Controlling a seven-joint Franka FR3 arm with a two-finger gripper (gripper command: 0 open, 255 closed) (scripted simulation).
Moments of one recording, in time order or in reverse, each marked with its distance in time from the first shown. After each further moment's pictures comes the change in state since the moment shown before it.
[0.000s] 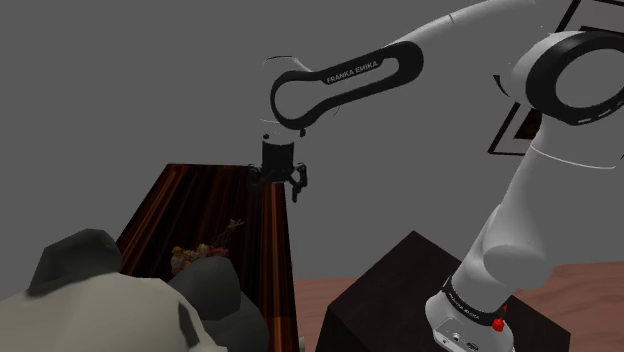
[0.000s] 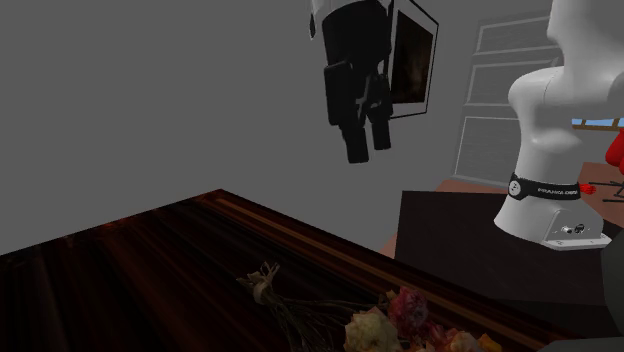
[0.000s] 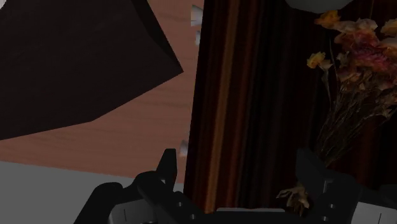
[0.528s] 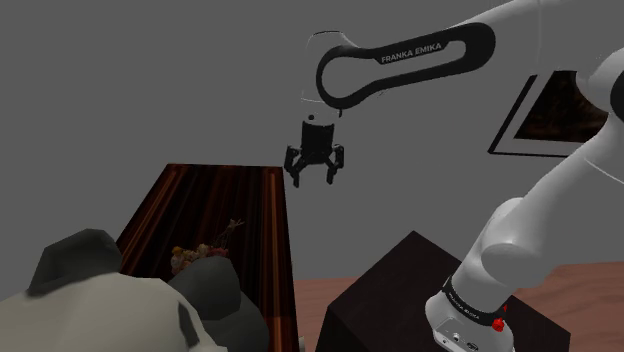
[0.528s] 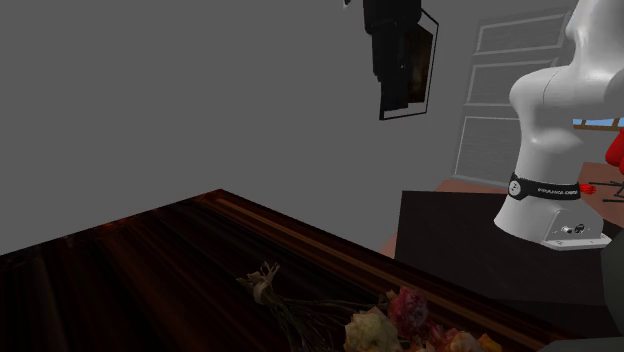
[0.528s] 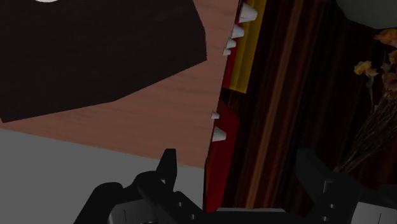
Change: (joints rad) arm -0.042 -0.304 -0.066 -0.191 0.019 -0.086 -0.189
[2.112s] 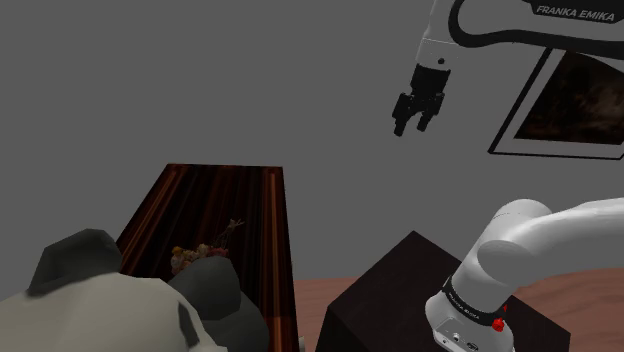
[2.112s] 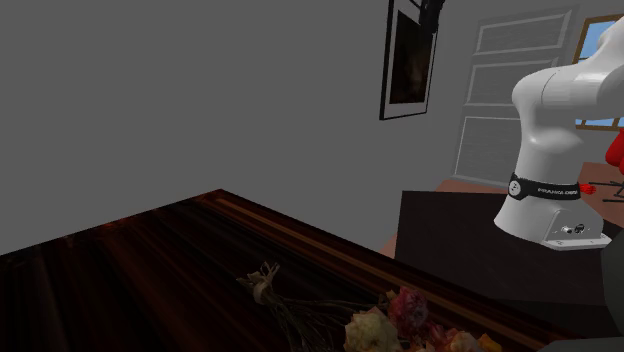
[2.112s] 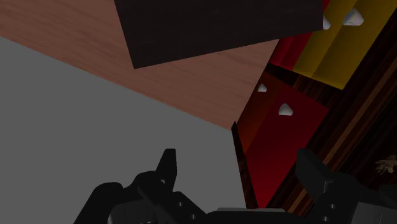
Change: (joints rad) arm -0.082 -0.573 -0.335 -0.126 -0.232 -0.324 -0.543
